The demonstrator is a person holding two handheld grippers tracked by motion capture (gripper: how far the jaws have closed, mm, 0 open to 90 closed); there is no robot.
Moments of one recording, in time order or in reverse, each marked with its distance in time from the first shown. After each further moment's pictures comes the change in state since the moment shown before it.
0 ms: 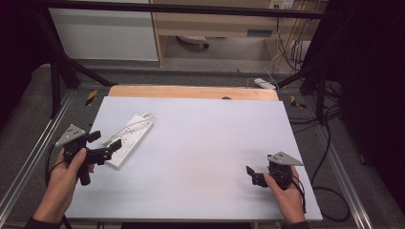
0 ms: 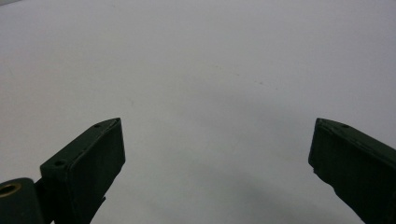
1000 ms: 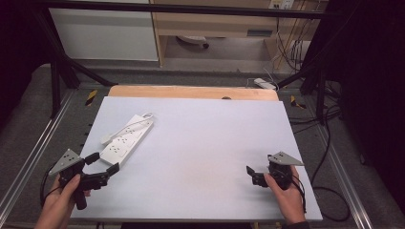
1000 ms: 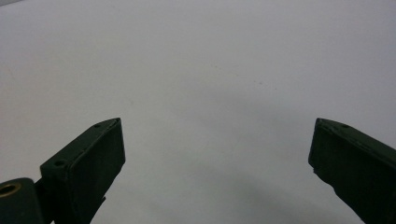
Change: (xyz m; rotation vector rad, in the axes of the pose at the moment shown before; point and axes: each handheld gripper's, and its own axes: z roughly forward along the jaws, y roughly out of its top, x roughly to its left) left arm -0.011 -0.055 -0.027 0.012 -0.059 -0.014; right arm 0.000 0.000 0.000 -0.002 0.000 0.005
